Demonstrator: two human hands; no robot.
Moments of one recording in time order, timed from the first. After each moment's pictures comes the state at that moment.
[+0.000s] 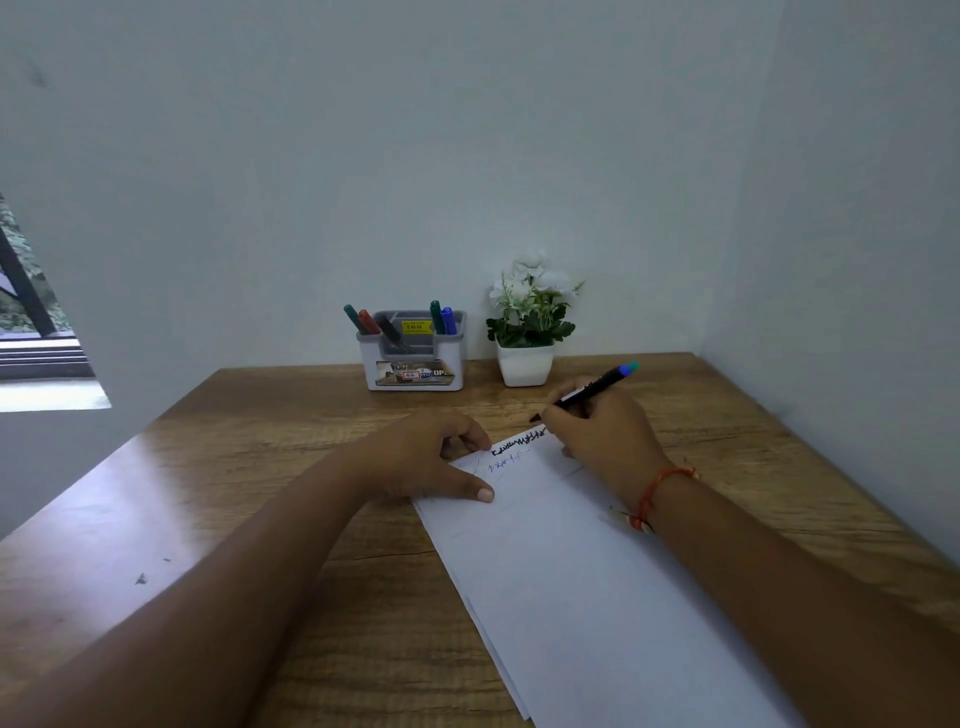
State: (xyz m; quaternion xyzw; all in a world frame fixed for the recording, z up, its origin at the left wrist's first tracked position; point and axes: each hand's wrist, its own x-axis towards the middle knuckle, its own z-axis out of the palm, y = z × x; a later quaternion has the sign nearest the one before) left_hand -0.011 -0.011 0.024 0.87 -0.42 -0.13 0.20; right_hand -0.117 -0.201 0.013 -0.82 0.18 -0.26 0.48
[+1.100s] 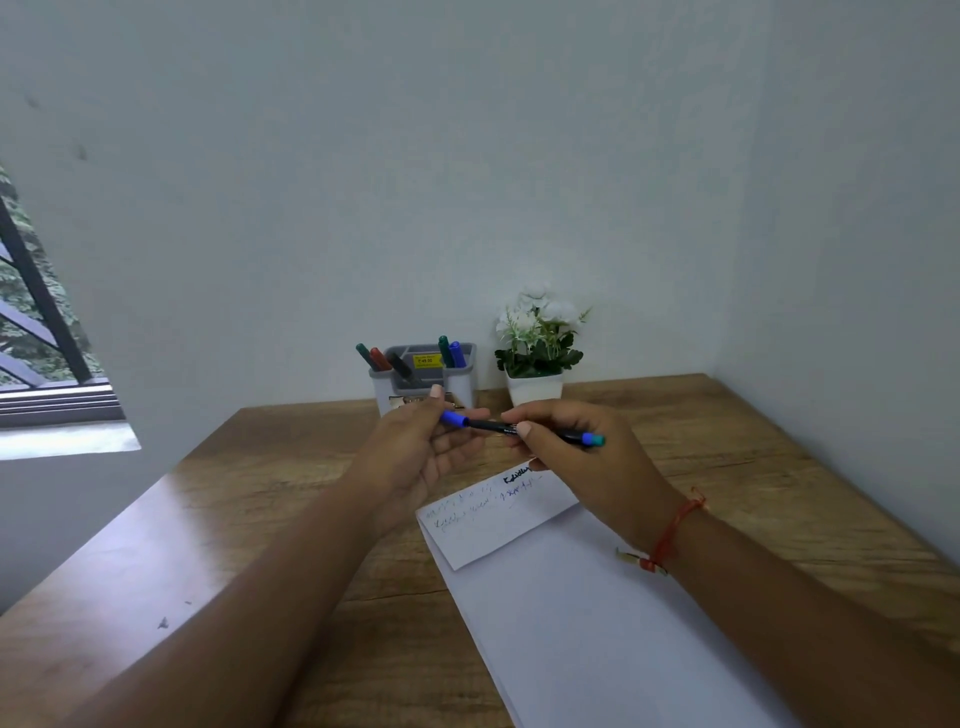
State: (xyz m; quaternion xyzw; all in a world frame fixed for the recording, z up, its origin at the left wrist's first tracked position) left_hand -0.024 -0.020 0.042 0.54 -0.14 -0.22 0.80; right_hand -0.131 -0.178 0.030 -0.76 -0.05 -0.26 0.60
